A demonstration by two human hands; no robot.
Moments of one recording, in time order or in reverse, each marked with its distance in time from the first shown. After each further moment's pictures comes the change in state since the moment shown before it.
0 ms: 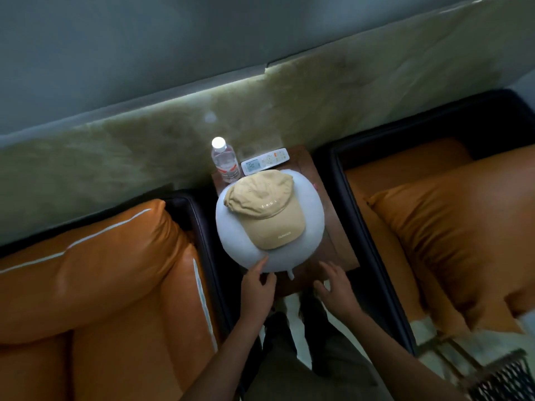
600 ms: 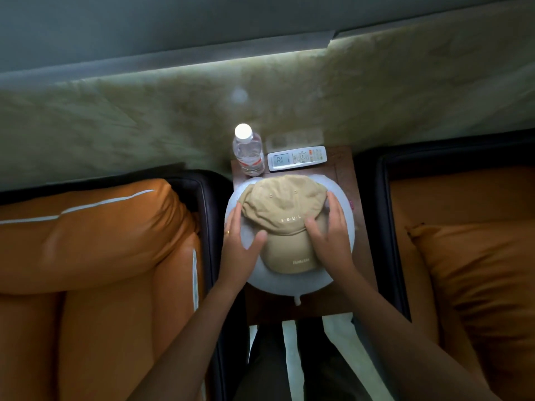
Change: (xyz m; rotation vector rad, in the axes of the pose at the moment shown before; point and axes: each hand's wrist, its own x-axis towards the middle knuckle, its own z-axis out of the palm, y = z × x) left_hand 0.127 0.017 -0.036 -0.018 0.229 0.120; right_hand 0.148 -0.125 -0.033 0.267 0.143 -0.264
